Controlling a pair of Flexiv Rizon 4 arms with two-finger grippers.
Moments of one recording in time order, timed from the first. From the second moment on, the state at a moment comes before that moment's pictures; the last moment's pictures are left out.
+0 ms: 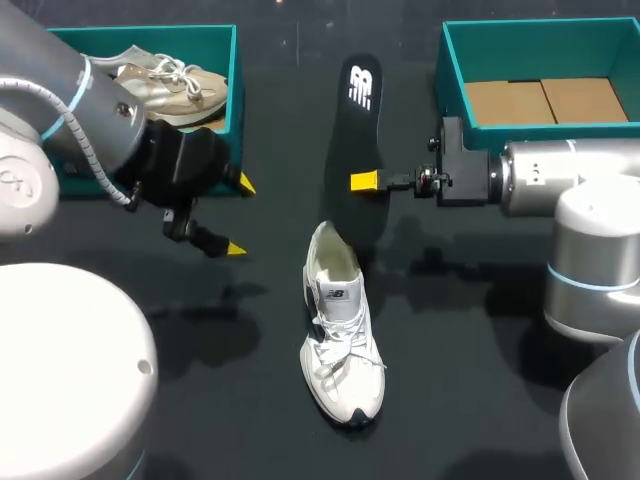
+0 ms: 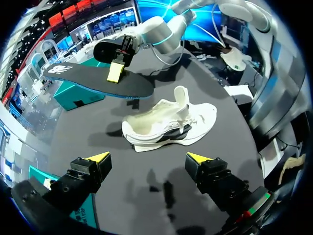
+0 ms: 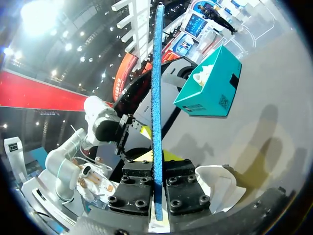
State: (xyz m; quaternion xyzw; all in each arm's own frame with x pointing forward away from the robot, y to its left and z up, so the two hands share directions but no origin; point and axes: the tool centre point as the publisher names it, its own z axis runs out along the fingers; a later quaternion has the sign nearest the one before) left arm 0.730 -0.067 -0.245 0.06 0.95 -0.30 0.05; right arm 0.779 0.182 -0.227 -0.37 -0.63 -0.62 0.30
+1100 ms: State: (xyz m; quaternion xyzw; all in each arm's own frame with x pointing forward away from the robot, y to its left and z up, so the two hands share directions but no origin) left arm 0.731 -0.065 -0.270 0.00 0.98 -0.22 -0.04; right arm 0.775 0.198 -0.238 -0.33 -0.63 -0.64 0.28
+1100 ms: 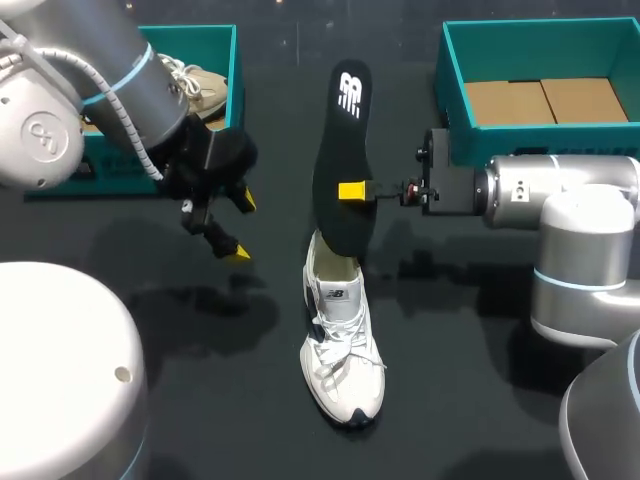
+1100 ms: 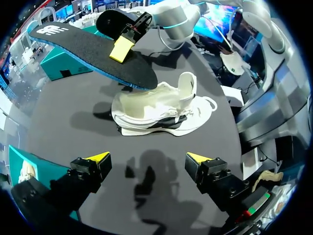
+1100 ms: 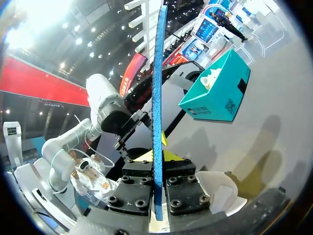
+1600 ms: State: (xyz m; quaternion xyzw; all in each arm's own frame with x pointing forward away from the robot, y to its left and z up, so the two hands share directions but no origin) left arm 0.728 -0.086 -0.306 0.02 0.98 -0.20 -0.03; right arm 0.777 0.205 -0.261 -0.33 -0.62 -0.64 0.30
